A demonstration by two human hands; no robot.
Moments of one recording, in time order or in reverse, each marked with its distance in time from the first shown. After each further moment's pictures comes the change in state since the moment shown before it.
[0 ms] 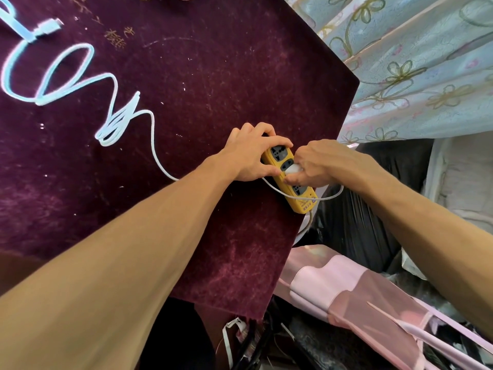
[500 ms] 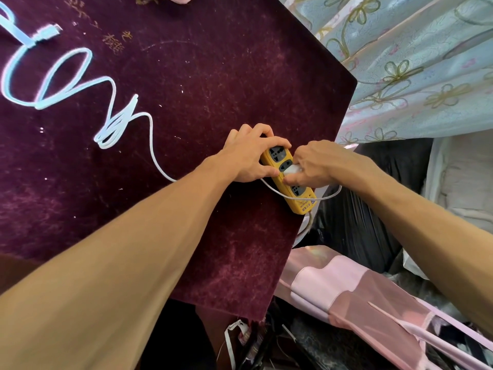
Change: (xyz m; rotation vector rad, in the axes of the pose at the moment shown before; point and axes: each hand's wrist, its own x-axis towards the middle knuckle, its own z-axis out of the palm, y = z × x) left_hand 0.001 0.000 0.000 0.011 -0.004 -0.001; right_hand 0.001 0.004 0.006 0.074 0.066 -0.029
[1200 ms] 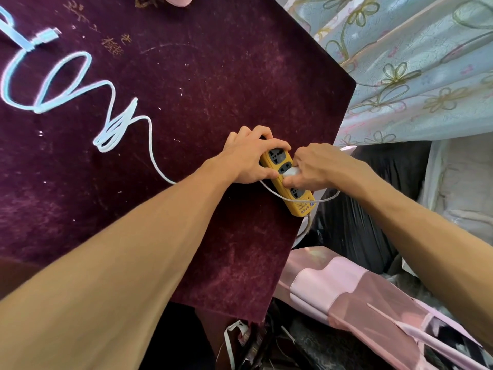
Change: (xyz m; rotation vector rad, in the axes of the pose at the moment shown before) left_hand 0.002 0.000 0.000 -0.045 -0.005 -0.015; right_hand -0.003 -0.002 0.004 0.085 0.059 0.077
